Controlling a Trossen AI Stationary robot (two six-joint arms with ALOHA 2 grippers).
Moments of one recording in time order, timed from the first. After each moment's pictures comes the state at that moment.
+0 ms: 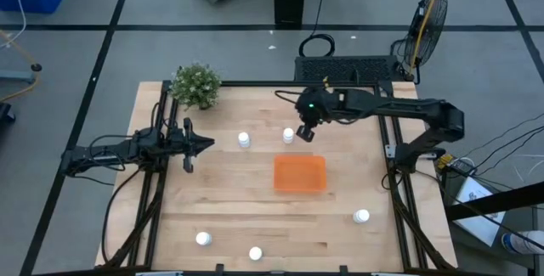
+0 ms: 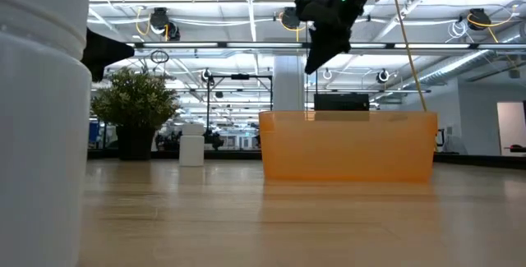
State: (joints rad) left arm 0.11 0.04 0.01 0.01 0.00 -0.06; right arm -0.25 1.55 1.31 -0.72 0.15 0.13
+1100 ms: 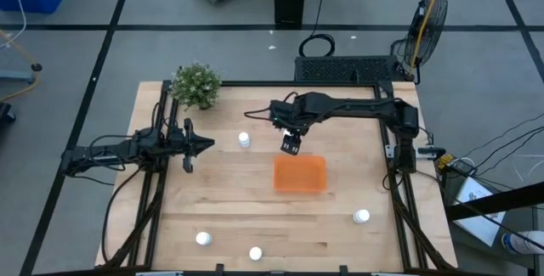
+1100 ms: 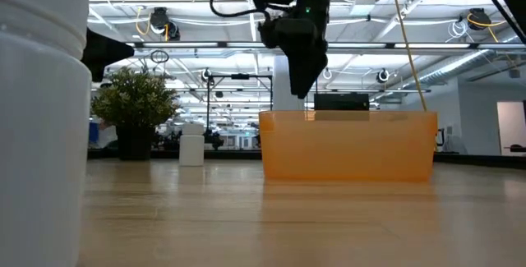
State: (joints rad) left arm 0.11 0.04 0.01 0.00 0.00 -0.09; right arm -0.18 1.94 1.71 -1.14 0.05 0.17
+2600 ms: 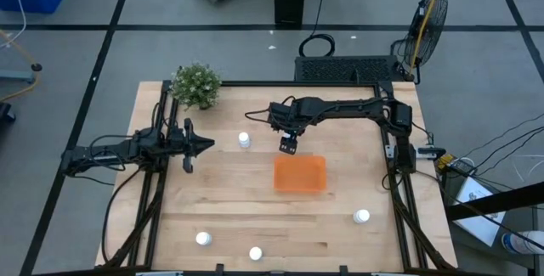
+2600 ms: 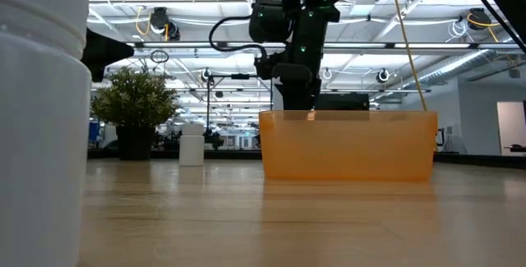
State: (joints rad) left arm 0.11 0.04 0.01 0.00 0.01 -0.09; right arm -0.22 1.99 1.55 -0.90 0.05 0.07
